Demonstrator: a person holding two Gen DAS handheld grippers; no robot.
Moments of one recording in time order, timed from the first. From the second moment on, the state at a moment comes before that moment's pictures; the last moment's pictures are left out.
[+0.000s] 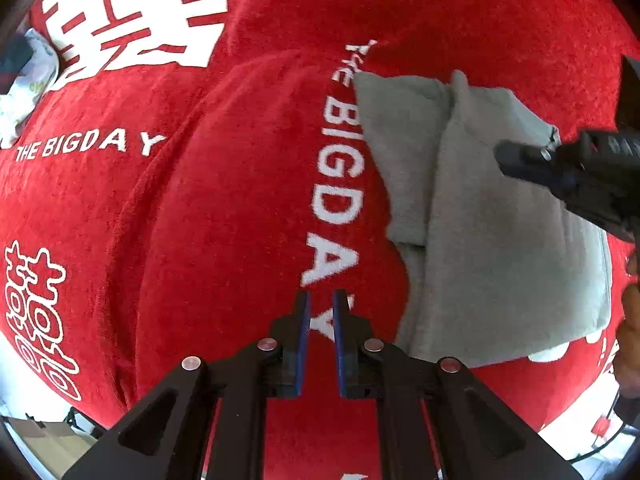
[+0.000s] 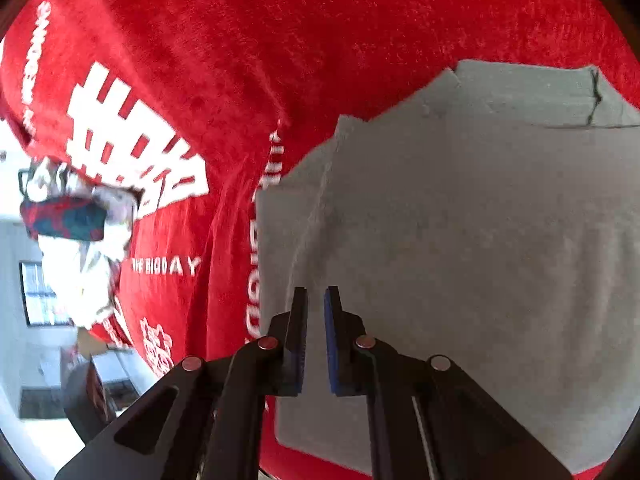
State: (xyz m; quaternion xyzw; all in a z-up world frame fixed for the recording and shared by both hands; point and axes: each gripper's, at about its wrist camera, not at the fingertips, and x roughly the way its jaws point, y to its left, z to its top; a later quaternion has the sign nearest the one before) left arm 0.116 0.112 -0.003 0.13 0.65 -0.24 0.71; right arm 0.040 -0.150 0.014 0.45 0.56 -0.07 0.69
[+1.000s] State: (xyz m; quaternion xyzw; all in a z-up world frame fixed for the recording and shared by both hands) left arm 0.128 0.092 0.002 0.12 0.64 -0.19 0.73; right arm -0.028 -0.132 0.013 0.44 0.60 -0.07 0.67
